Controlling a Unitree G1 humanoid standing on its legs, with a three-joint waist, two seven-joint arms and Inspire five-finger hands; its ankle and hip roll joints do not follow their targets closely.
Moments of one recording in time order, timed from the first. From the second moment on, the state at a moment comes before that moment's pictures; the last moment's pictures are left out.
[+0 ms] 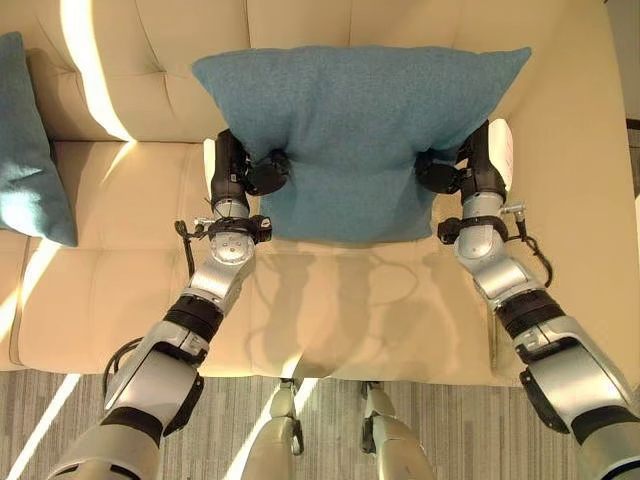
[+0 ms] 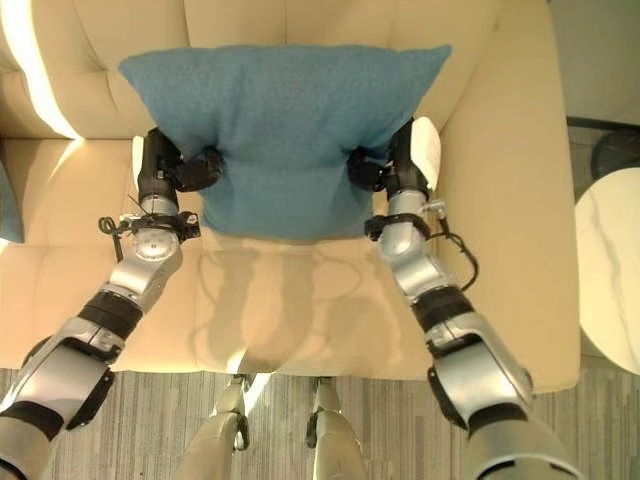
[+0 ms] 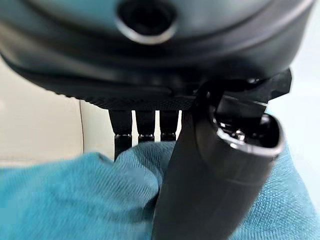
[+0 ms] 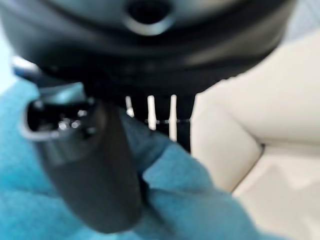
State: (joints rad) left arm -0.93 0.43 -0.43 0.73 -0.43 -0.19 0.49; right arm -1.00 -0.58 0.50 0.80 0.01 -0.07 -0.55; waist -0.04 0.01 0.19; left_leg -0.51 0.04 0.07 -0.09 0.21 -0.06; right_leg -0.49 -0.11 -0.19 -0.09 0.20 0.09
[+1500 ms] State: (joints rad) left arm 0.16 0.36 -0.08 0.72 -0.09 -0.10 0.17; right arm 0.09 -0.38 -0.02 0.61 -0.04 -0.08 -0.30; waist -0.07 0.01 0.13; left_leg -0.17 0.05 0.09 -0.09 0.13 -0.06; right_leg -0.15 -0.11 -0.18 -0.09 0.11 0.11
